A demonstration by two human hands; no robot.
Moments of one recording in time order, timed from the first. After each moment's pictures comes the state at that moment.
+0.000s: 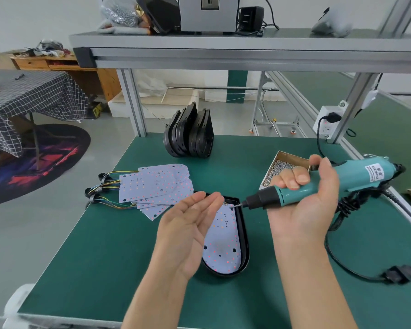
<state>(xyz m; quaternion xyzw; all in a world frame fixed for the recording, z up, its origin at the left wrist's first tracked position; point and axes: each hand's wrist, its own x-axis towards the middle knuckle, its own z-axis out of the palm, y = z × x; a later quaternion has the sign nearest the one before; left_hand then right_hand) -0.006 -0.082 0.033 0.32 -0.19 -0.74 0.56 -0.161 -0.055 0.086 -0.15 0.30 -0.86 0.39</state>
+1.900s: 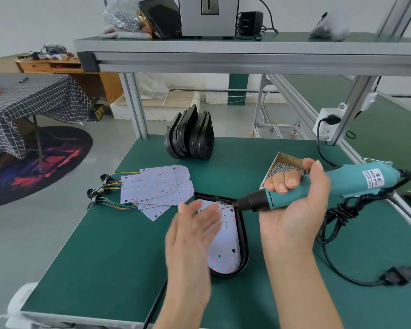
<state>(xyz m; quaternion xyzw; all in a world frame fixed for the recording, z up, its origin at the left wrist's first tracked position) -0.024 -0.048 0.018 0.39 -0.23 -0.64 0.62 -0.160 -0.076 0.070 -0.14 0.22 -0.88 0.39</state>
